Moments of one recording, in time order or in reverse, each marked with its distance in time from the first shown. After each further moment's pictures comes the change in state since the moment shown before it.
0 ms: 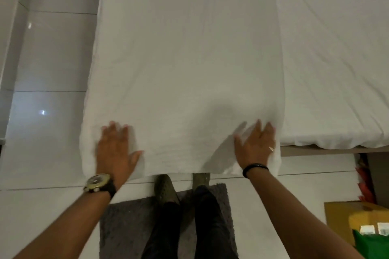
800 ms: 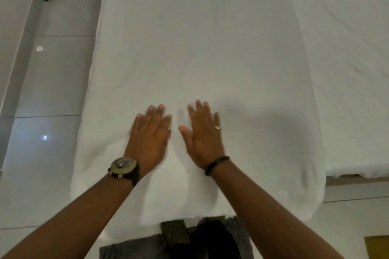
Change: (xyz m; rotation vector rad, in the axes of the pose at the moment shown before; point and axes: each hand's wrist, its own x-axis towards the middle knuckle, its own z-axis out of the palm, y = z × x) left_hand 0.148 0.049 0.013 0.130 0.135 0.394; right_hand 0.042 -0.175 0.074 0.156 -0.001 -0.689
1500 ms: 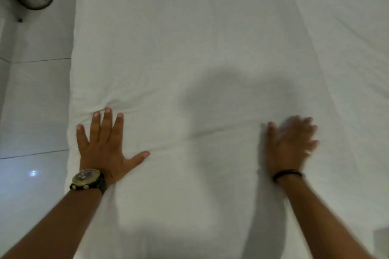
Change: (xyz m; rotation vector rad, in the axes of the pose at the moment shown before) left_hand 0.126 -0.127 0.009 0.166 -0.138 -0.244; right_hand 0.103 0.147 -0.049 -0.201 0.298 0.741
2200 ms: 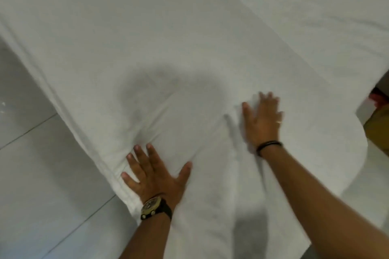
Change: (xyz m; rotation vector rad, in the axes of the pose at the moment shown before) left_hand 0.007 -0.015 0.007 -0.215 -0.083 0.156; right_hand -0.097 -0.112 0.002 0.179 0.007 0.363
